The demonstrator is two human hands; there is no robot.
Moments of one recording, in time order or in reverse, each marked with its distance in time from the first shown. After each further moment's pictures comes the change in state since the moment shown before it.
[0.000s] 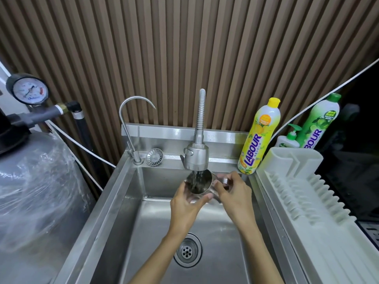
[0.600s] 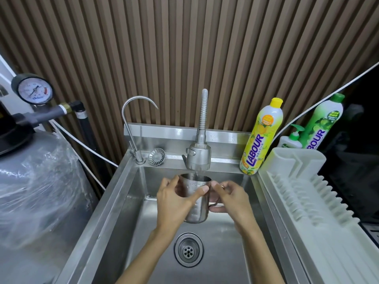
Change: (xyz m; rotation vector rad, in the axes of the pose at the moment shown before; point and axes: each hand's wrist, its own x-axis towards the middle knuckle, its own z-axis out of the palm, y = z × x) left_hand -0.001 0.026 -0.027 0.459 0.182 0.146; right_hand 0.000 0.014 0.008 0.365 -0.179 0.257
